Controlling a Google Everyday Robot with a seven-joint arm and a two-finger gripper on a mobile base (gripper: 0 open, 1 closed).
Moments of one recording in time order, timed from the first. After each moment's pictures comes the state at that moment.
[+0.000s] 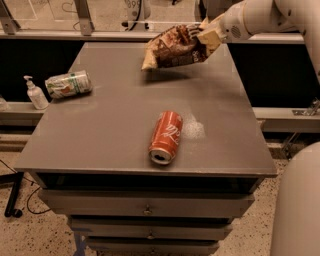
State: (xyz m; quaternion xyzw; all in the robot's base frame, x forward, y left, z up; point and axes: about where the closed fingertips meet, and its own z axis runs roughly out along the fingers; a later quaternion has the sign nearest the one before) arm 0.779 -0.151 0.953 -0.48 0.72 0.11 0.49
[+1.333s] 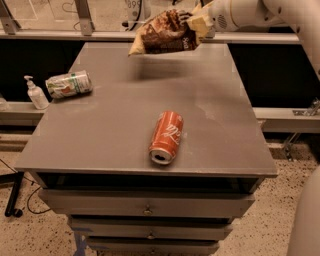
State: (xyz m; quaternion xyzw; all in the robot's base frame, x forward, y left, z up) arm 0.782 -0.116 0.996 -0.44 0.71 0.09 0.54
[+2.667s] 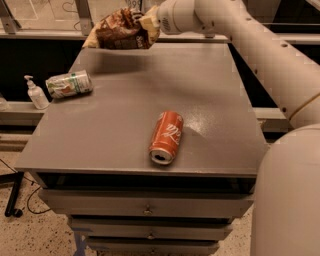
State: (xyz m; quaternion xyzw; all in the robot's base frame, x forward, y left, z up) arm 0.819 0.022 0.986 -0.40 0.70 0.15 0.57
